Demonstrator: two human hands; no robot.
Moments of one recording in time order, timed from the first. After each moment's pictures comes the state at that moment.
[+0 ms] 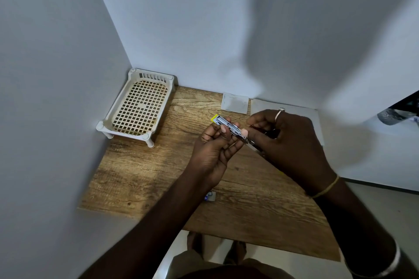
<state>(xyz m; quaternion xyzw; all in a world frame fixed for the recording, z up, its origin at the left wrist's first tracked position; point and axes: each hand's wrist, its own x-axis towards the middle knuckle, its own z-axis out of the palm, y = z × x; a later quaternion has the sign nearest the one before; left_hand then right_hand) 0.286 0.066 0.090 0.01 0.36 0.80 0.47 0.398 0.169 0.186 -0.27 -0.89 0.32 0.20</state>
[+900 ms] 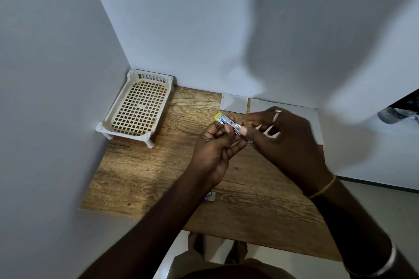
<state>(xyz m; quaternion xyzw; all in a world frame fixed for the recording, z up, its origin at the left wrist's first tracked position) 0.290 0.072 0.095 0.03 0.36 0.81 0.47 0.400 0.167 0.189 -0.26 -0.89 0.31 0.22</state>
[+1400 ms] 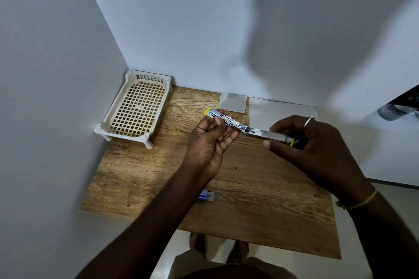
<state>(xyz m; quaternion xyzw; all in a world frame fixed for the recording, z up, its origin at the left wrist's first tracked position) 0.280 0.074 0.102 0.00 0.35 0.83 0.44 0.446 0.192 0.193 -0.29 -0.88 0.35 0.16</state>
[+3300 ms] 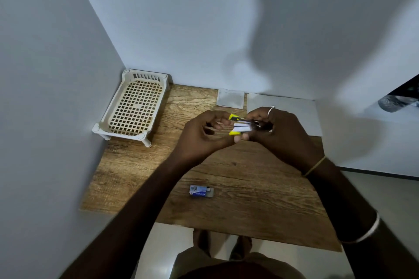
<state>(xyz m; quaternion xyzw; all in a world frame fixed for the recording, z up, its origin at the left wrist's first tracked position) 0.255 0.059 0.093 0.39 0.69 0.56 0.25 0.403 0.215 0.137 -0.27 -0.89 0.34 0.11</state>
